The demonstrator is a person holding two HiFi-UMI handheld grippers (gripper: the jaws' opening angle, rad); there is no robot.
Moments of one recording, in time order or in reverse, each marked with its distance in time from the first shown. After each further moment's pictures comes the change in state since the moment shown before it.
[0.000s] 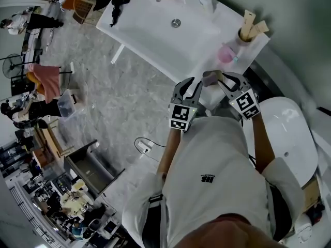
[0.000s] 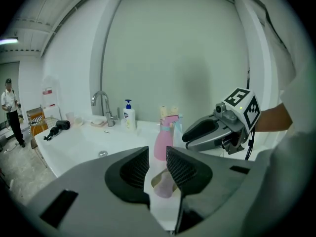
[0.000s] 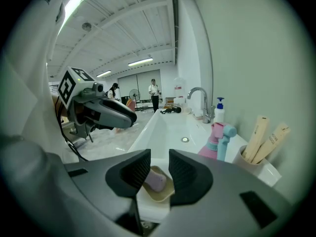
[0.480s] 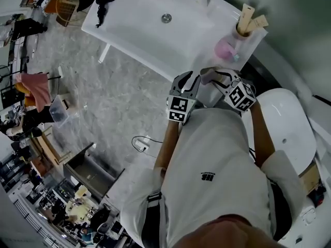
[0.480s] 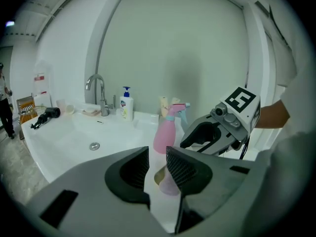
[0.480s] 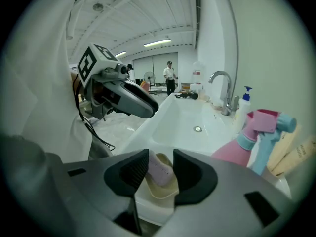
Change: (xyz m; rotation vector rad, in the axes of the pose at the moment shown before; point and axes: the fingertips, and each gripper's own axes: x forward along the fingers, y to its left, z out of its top) left arm 0.034 0.024 -0.029 -0.053 0.055 -0.104; right arm 0.046 0.017 -0.027 -0.189 0.191 0.132
